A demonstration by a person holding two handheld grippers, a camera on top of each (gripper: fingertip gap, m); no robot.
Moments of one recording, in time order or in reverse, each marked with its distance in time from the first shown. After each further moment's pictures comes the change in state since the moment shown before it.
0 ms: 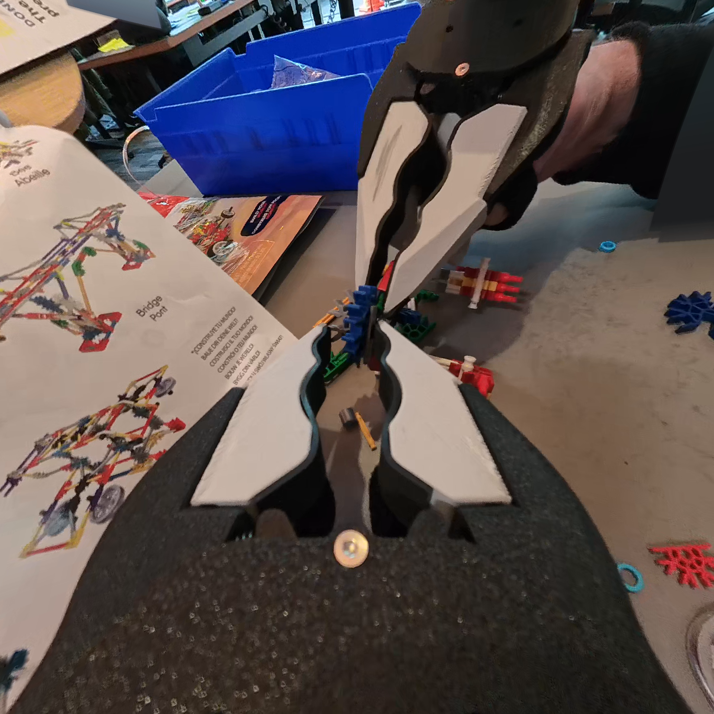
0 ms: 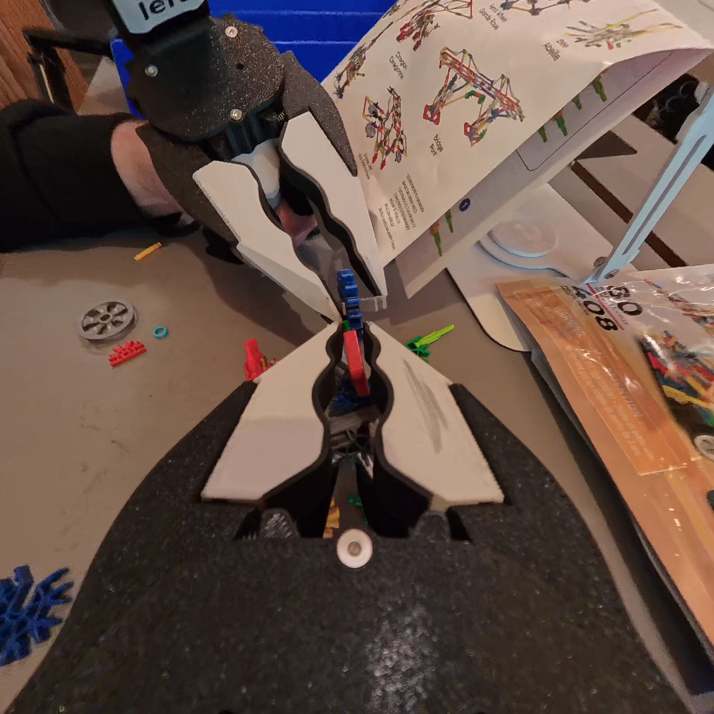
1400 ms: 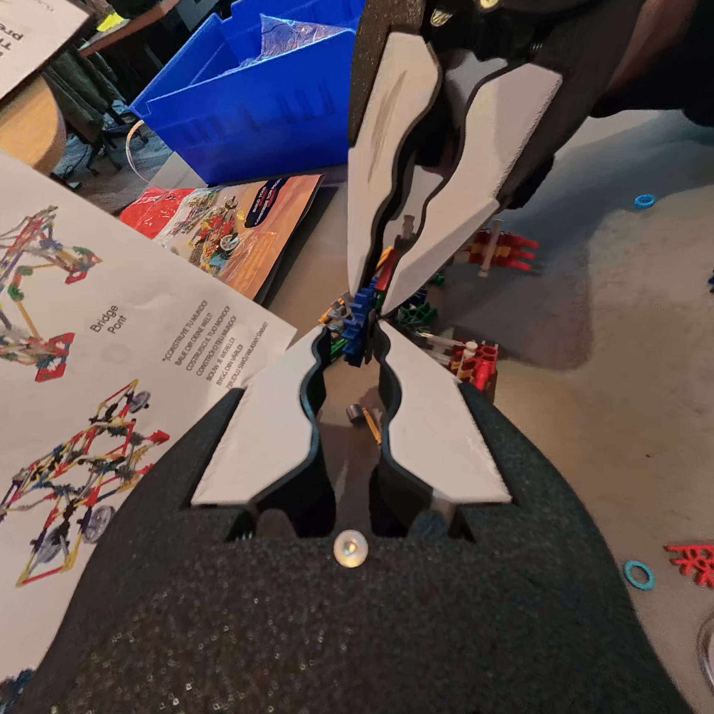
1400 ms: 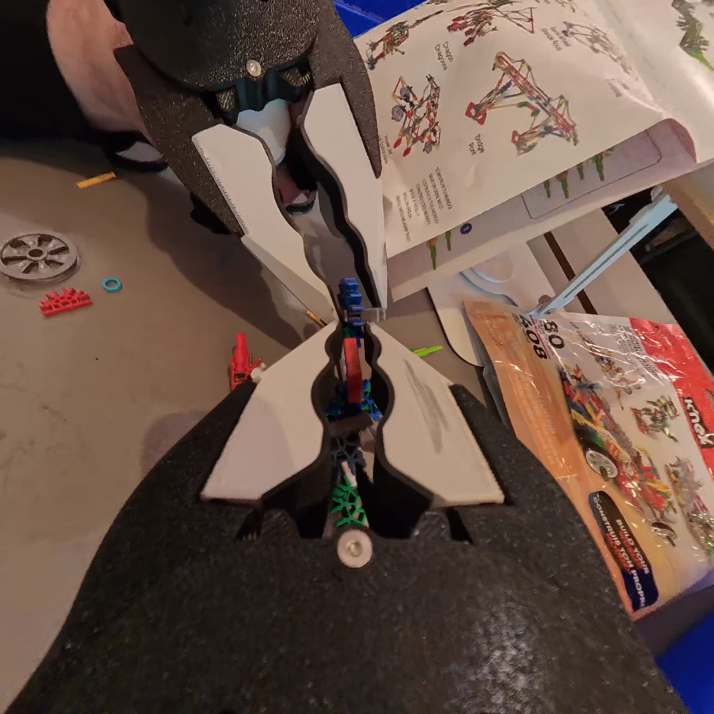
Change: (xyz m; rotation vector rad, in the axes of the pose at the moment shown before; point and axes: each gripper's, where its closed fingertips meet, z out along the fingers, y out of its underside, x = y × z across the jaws) left arm 0.002 -0.002 0.004 -0.110 -0.049 0.118; right arm 0.000 -0.001 -0.003 -0.066 0.109 -0.257
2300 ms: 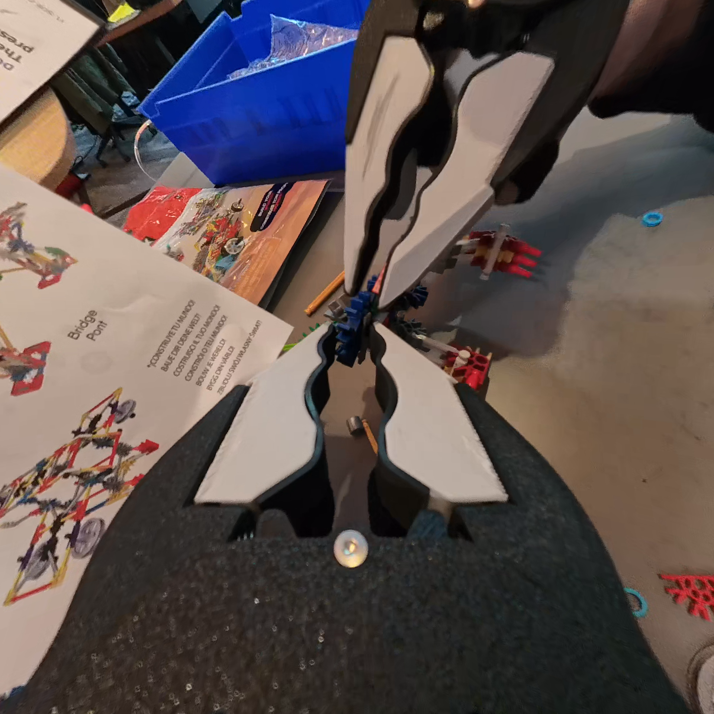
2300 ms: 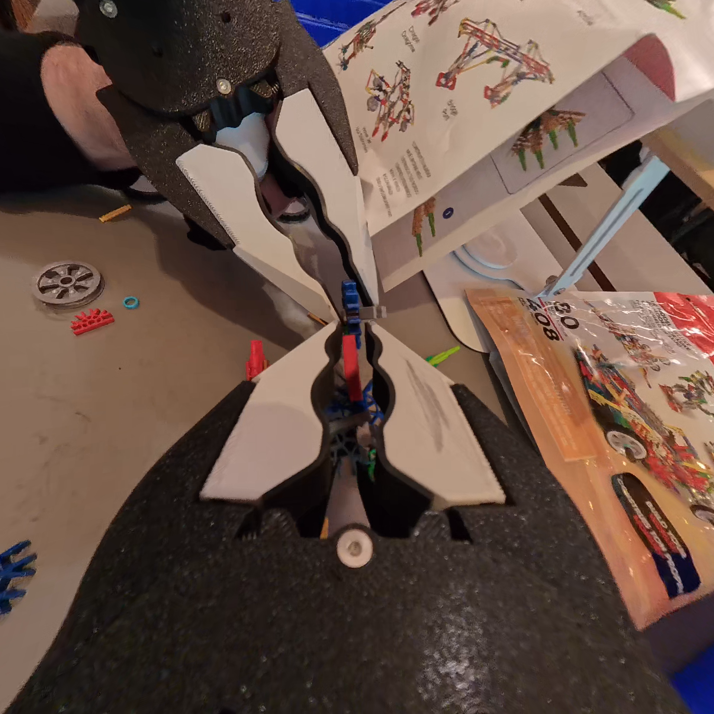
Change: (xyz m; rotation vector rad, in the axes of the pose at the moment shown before) left arm -0.001 -0.007 0.004 -0.014 -0.024 -0.013; right arm 0.007 0.001 -0.009 0.026 -0.031 0.111
